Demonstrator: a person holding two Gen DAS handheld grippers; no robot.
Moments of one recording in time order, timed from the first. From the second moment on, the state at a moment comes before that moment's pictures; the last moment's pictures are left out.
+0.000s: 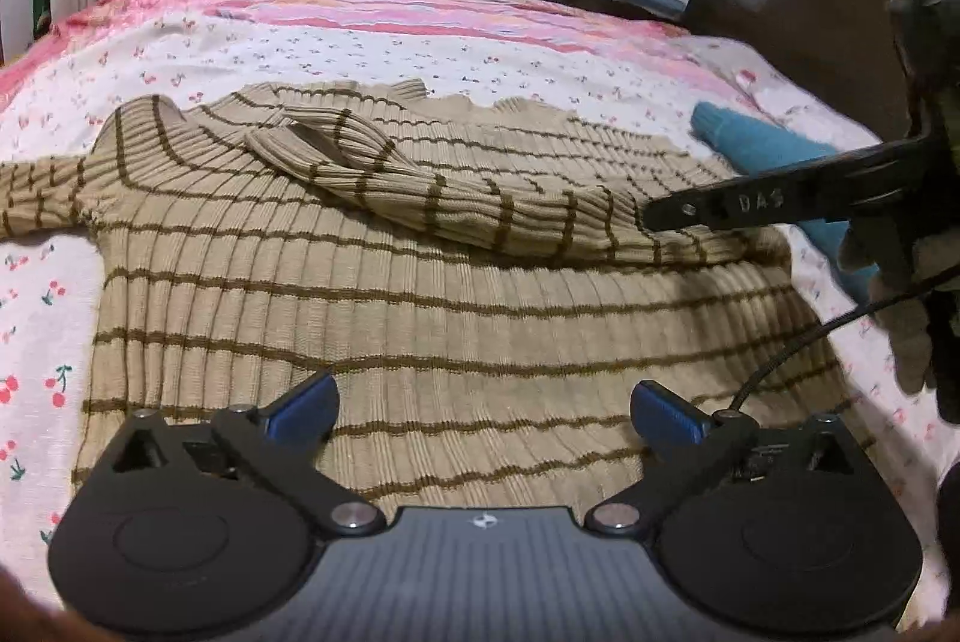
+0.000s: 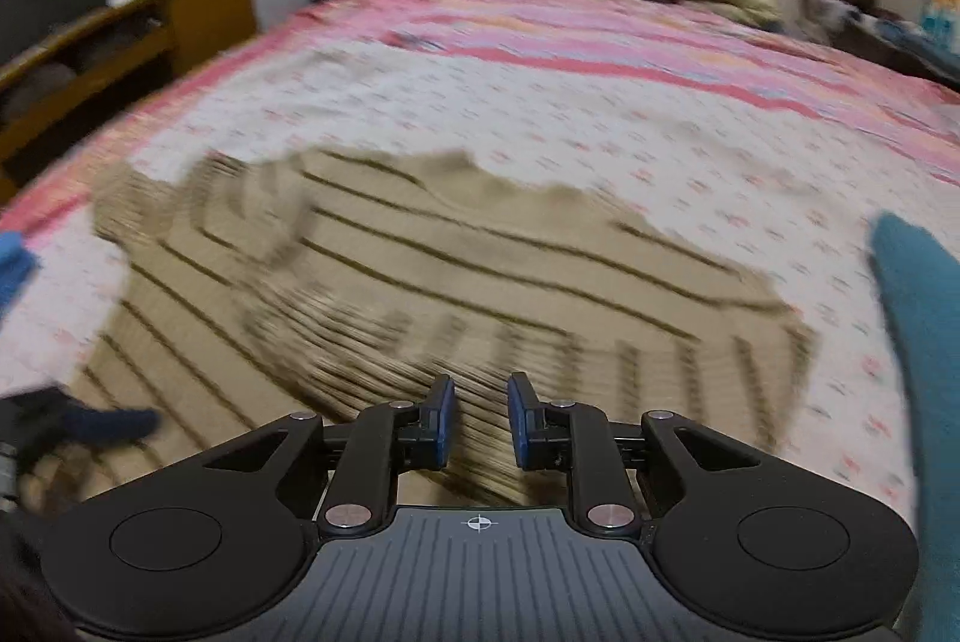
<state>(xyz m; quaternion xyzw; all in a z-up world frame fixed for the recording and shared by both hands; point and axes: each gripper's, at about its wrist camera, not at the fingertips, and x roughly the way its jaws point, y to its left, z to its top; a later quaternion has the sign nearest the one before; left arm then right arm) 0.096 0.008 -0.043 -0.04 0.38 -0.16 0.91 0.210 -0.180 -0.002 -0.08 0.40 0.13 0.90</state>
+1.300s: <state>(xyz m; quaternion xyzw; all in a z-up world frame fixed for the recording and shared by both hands) 0.072 0.059 -0.023 -0.09 0.34 -0.08 0.93 0.245 -0.046 0.028 -0.11 0.35 0.28 0.89</state>
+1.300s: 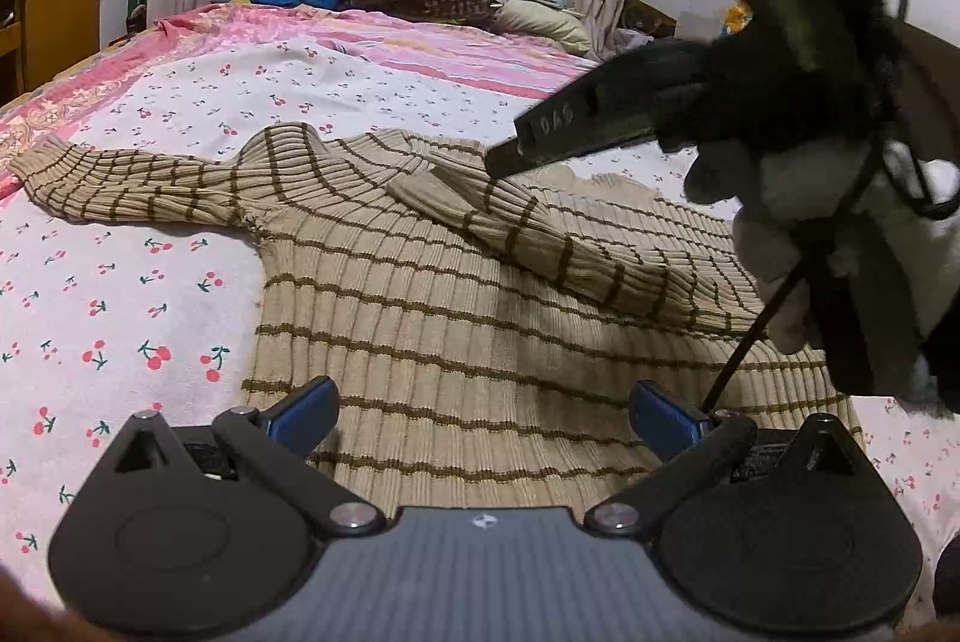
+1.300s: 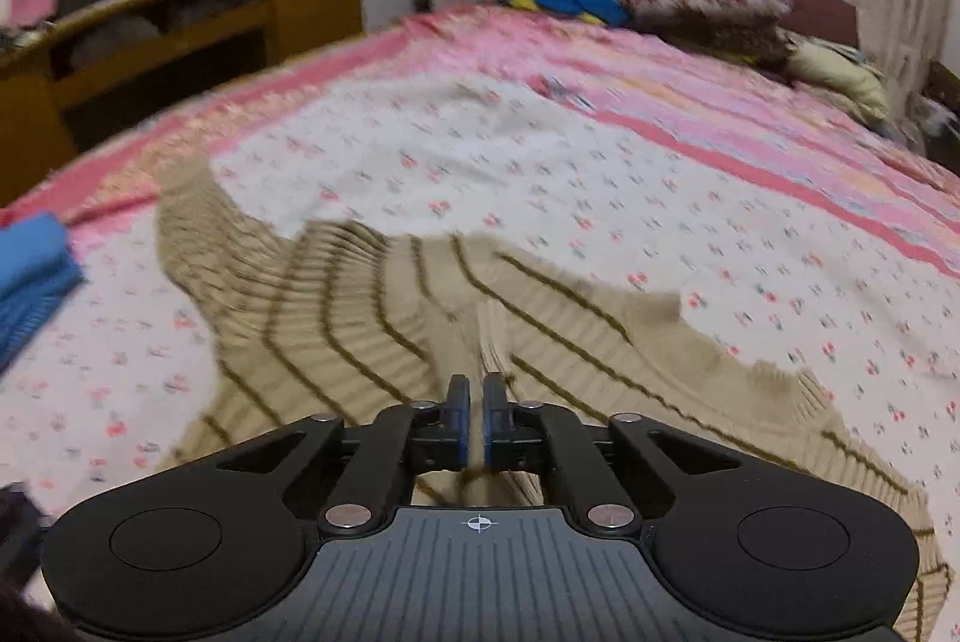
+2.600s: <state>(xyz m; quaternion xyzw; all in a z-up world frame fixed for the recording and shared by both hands) 0.073 0.061 -0.025 -0.10 0.34 -0.09 0.93 0.241 -0.042 0.009 -0.11 0.38 0.34 0.85</state>
